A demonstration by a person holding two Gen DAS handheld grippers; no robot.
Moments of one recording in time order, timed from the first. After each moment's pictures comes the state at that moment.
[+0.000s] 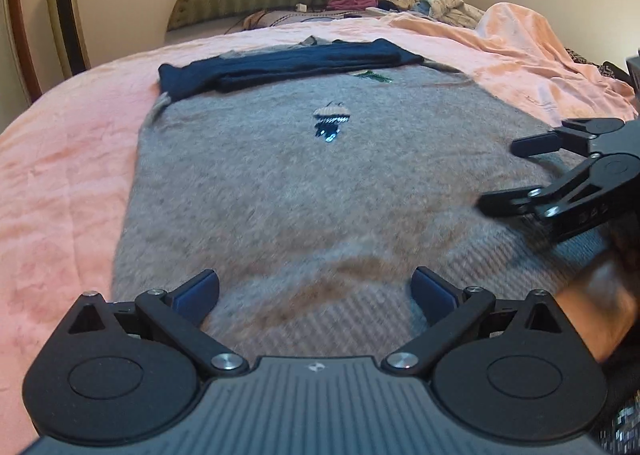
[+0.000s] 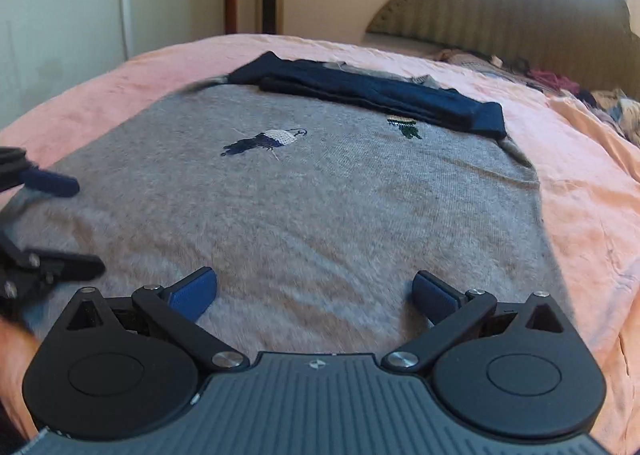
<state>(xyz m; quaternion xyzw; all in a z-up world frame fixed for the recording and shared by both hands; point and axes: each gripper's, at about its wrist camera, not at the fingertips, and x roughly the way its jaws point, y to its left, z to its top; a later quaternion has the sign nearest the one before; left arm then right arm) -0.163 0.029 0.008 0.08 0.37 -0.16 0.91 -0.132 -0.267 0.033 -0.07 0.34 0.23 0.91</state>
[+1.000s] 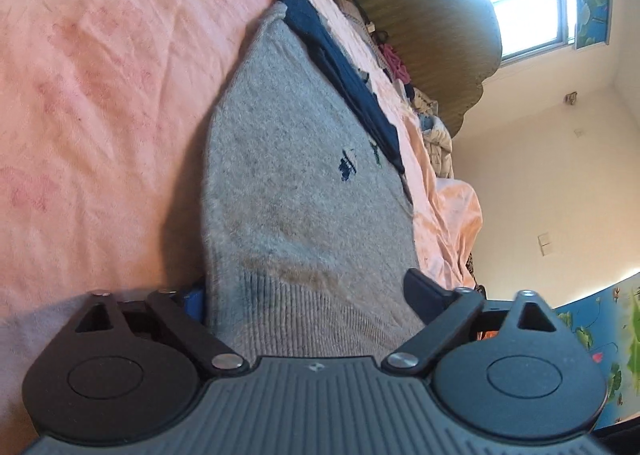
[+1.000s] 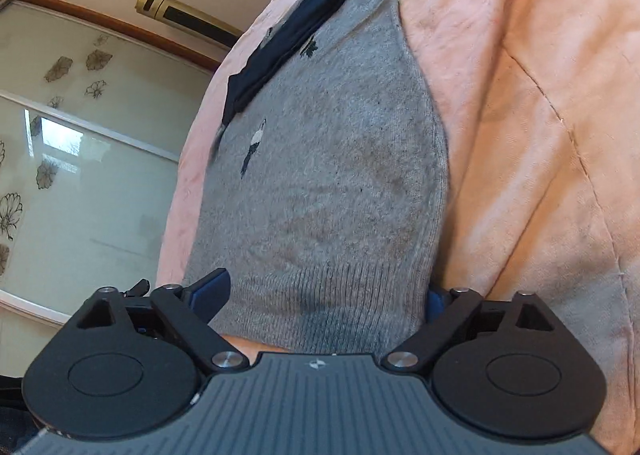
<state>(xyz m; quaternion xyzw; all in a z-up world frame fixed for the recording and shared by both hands) -0.161 0.161 -0.003 -0.42 0.43 -0.20 0.77 -0.141 -0.423 0.028 0.36 0.49 0.27 0.74</state>
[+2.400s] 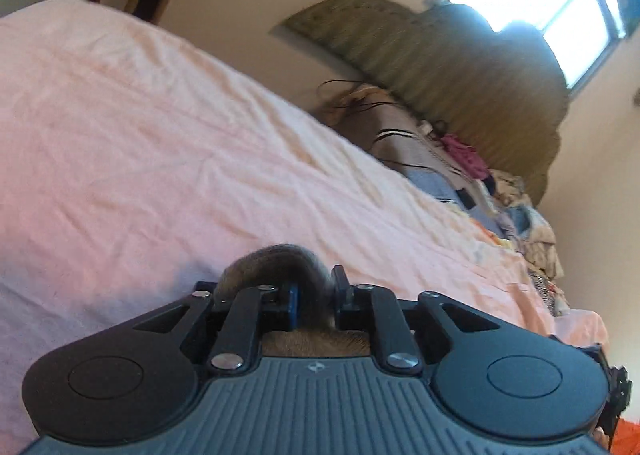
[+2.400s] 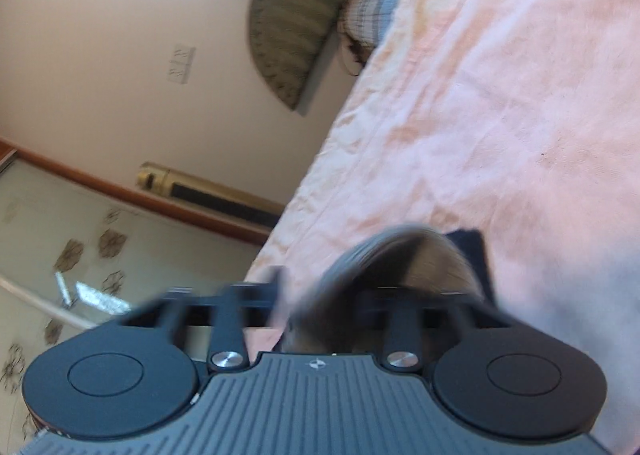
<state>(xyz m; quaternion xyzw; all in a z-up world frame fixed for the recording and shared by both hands) 0.276 0.143 0.023 -0.29 0.35 -0.06 0.89 0.292 -0.402 0.008 0.50 0.34 0.19 0.77</state>
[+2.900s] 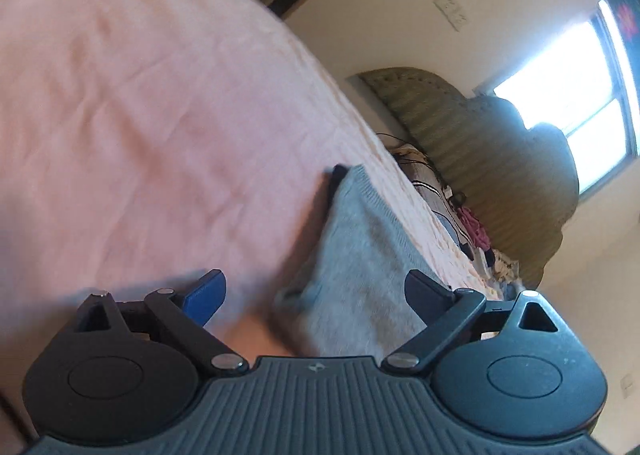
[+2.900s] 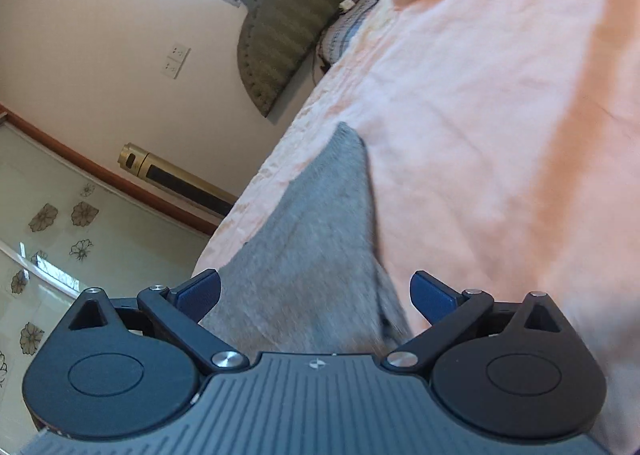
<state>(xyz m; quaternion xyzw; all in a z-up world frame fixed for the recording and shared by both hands) 0.020 0.200 -0.024 -0.45 0.28 0.01 0.85 0.065 -0.445 0.004 0.45 0.32 0.16 0.82</state>
